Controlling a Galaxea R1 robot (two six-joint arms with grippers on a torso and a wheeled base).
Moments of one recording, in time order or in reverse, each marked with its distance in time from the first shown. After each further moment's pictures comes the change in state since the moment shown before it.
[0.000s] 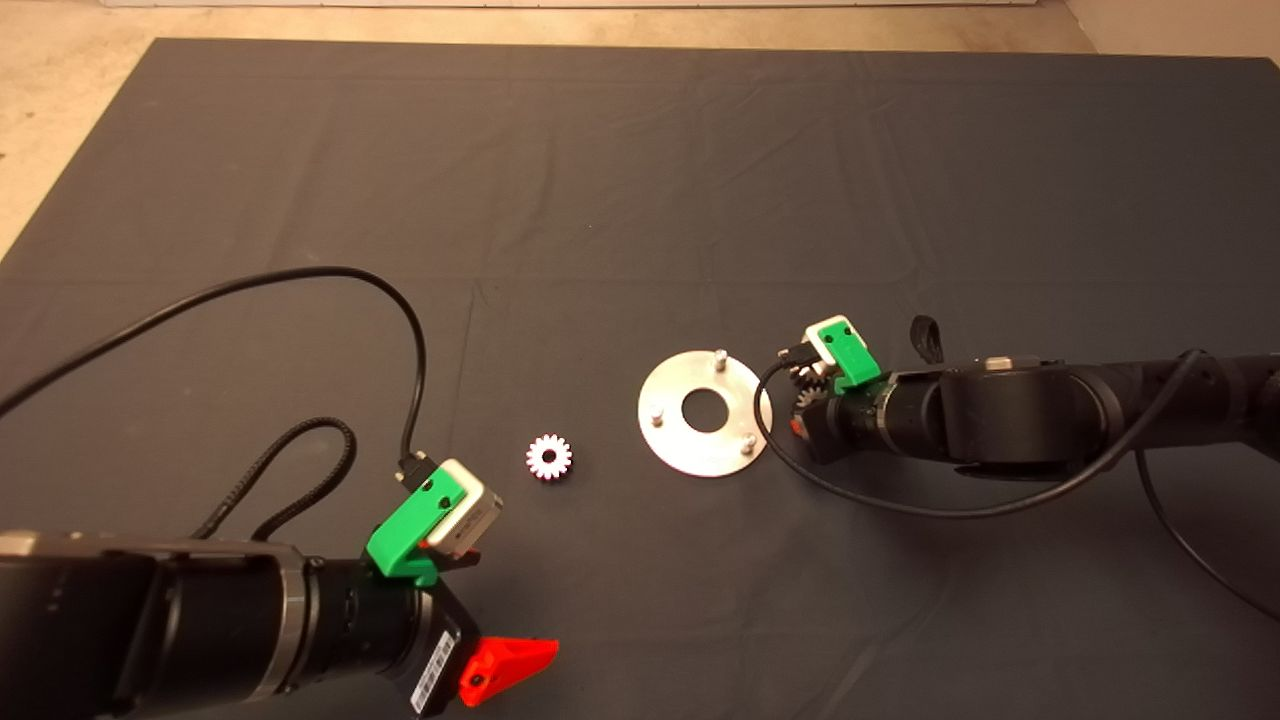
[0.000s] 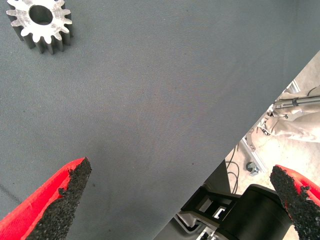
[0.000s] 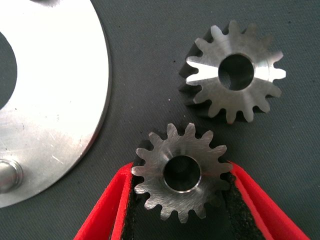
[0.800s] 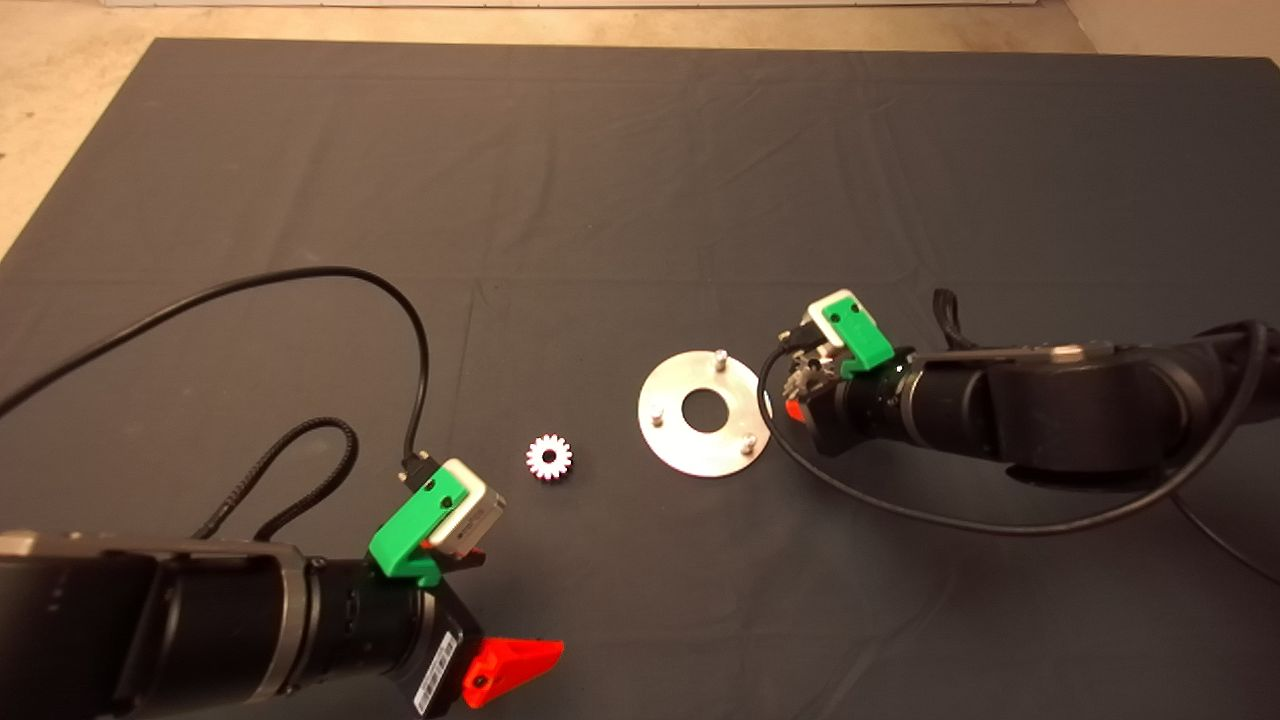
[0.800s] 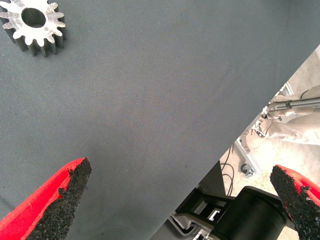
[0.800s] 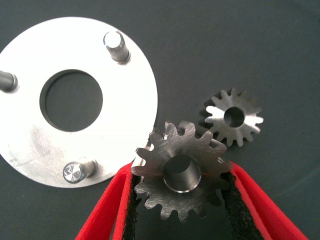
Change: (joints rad) left arm 0.000 0.000 0.000 0.000 -0.021 -0.010; right arm 0.103 -0.007 0.122 0.014 -0.005 0.004
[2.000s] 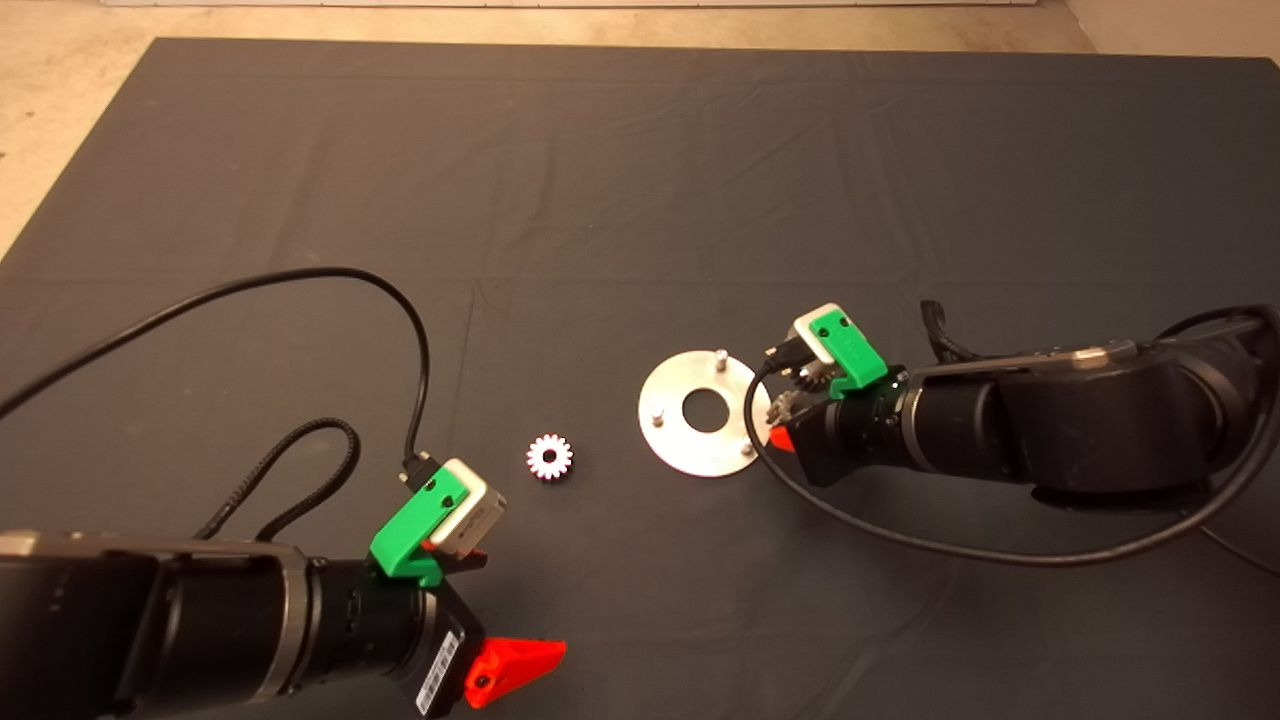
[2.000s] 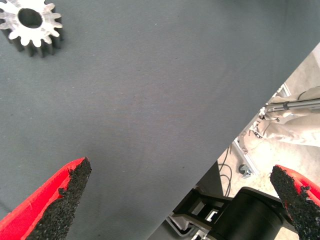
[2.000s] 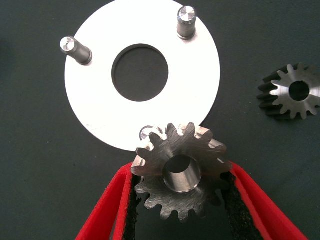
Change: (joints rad) left arm 0.000 0.003 0.000 0.000 -0.007 -0.007; right arm 0.029 0.045 0.067 0.117 0.000 0.079
